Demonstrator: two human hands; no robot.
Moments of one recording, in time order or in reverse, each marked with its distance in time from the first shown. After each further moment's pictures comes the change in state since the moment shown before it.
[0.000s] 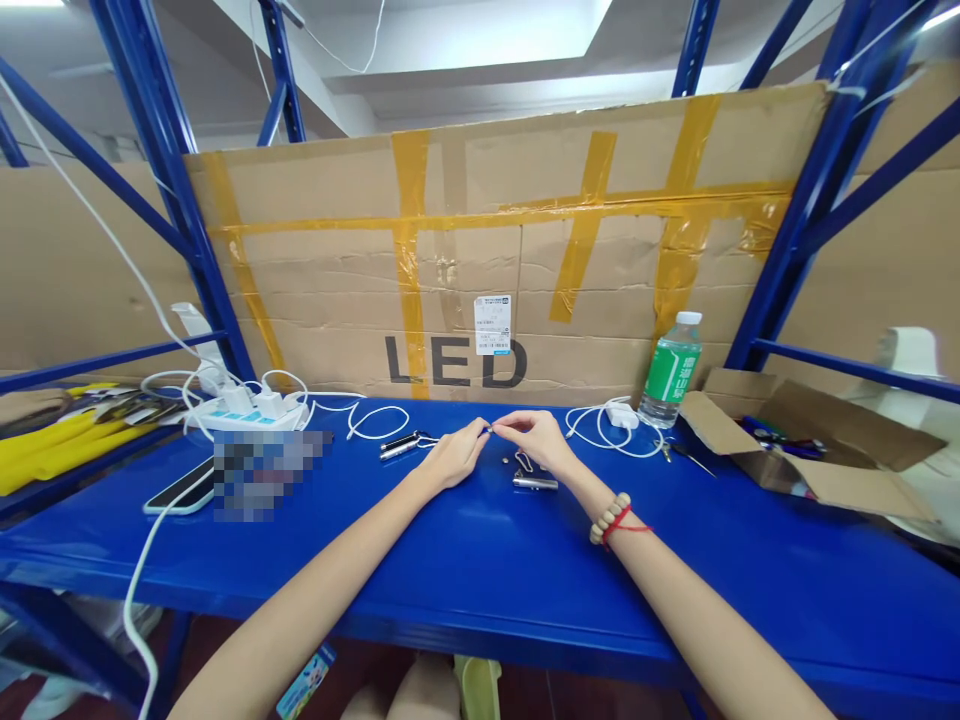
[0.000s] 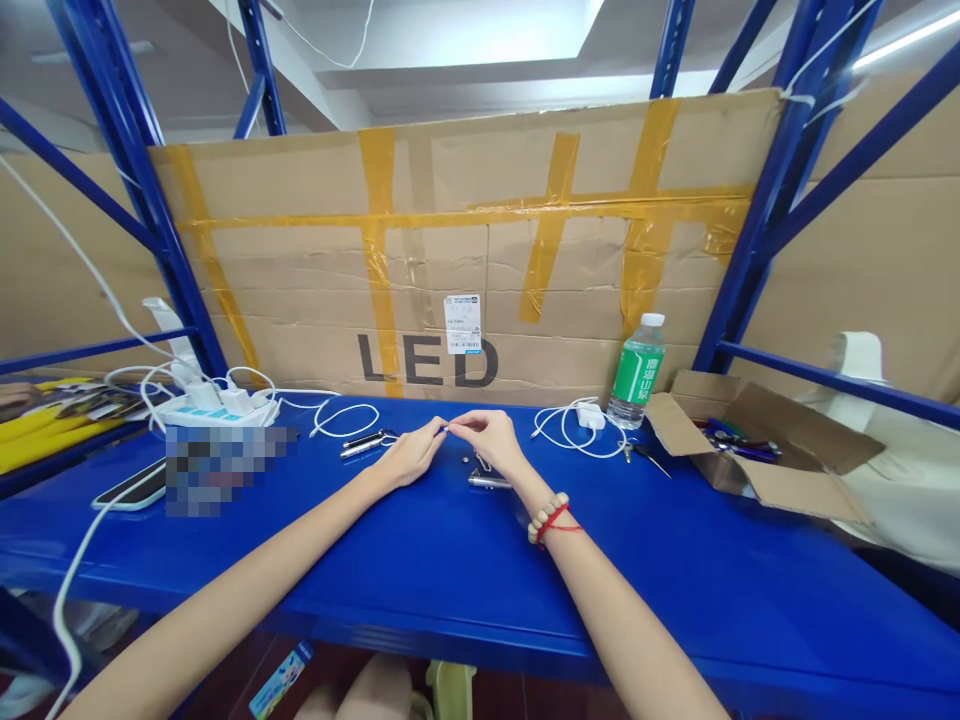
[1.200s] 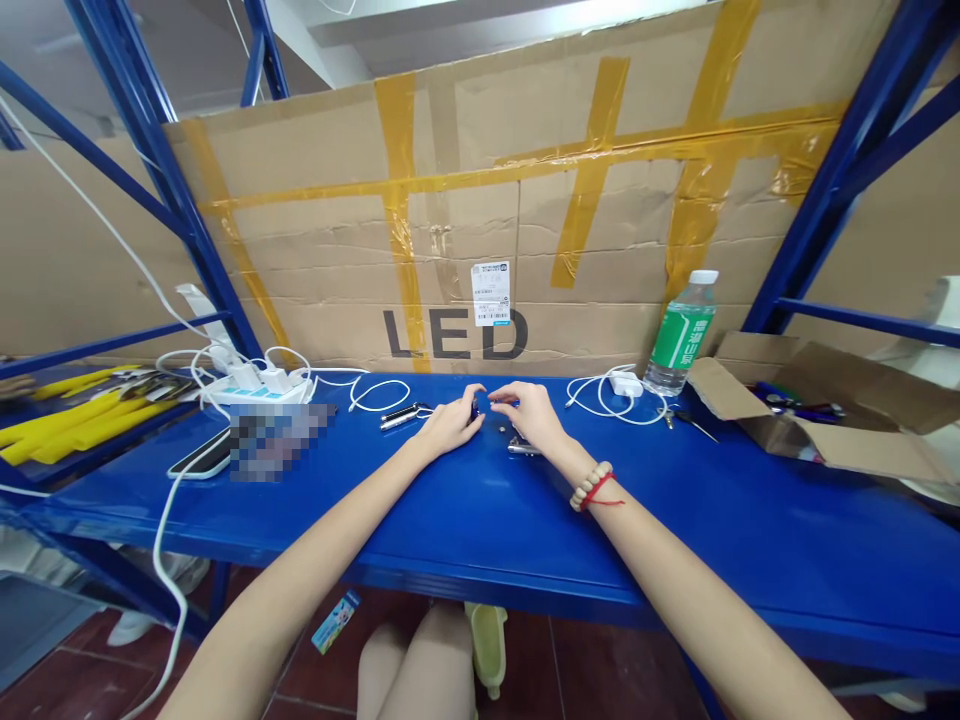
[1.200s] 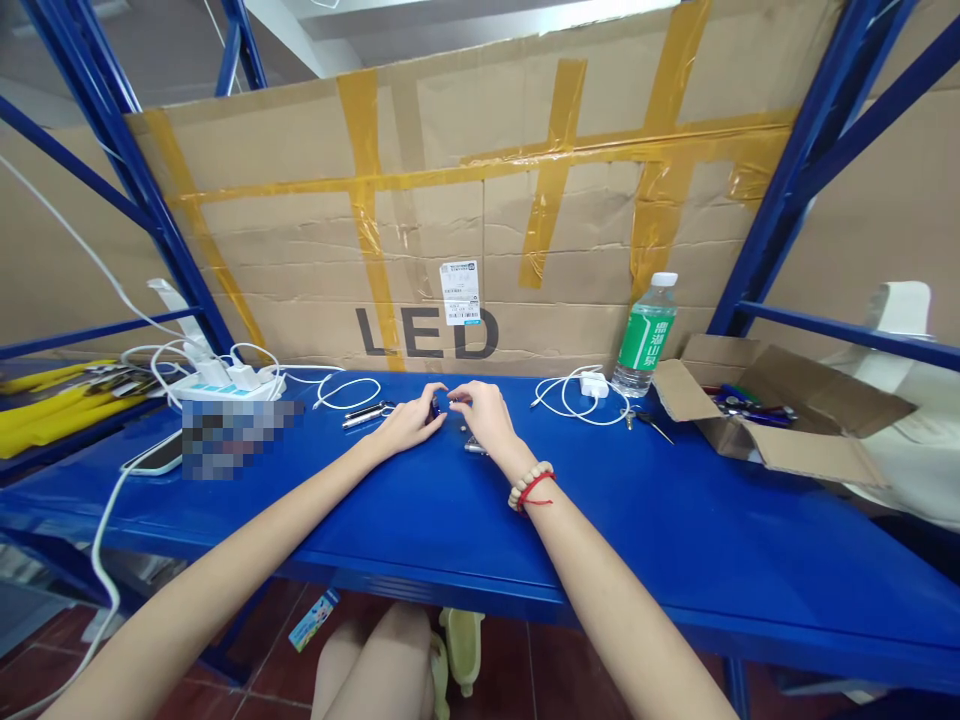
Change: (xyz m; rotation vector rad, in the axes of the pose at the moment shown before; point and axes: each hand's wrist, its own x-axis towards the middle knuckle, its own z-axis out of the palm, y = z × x) left_hand 0.003 -0.005 0.008 0.097 -0.012 -0.035; right_hand -0.005 0.001 0.003 -0.381 0.027 -0.161
